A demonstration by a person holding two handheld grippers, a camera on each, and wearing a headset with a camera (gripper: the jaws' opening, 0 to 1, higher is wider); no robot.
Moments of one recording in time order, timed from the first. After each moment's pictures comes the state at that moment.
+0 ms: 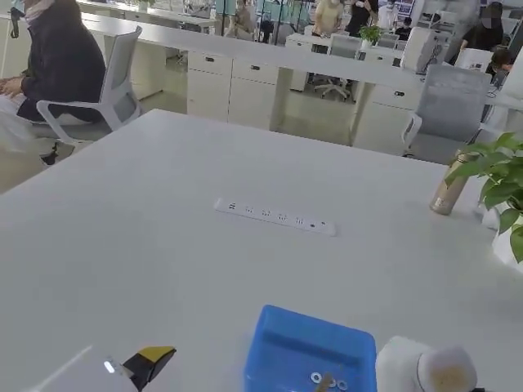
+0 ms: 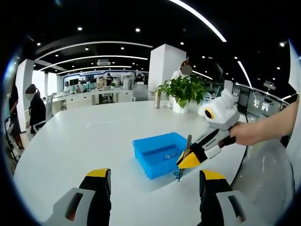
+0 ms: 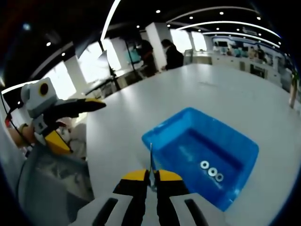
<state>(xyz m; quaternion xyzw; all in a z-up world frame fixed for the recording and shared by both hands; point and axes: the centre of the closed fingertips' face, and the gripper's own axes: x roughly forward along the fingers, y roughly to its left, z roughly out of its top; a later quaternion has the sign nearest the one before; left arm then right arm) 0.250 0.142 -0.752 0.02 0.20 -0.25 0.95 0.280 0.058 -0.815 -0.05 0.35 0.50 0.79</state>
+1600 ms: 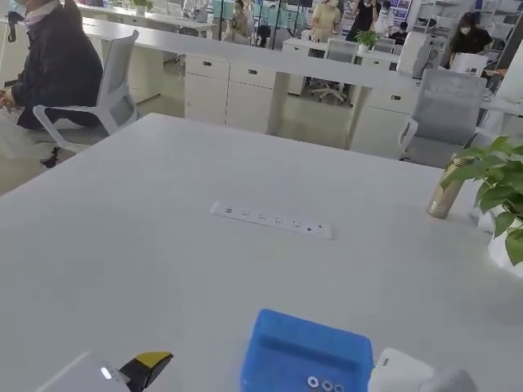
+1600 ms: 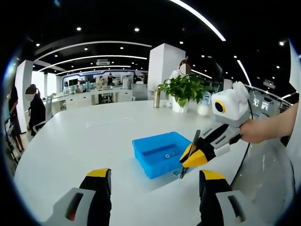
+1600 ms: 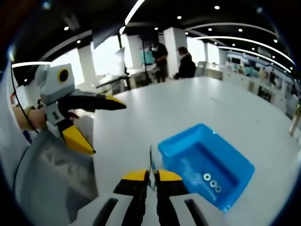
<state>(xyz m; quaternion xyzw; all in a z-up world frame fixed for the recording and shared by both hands) 0.250 0.141 -0.753 0.02 0.20 -0.25 0.95 0.270 0.062 -0.793 -0.11 0.29 0.53 0.79</state>
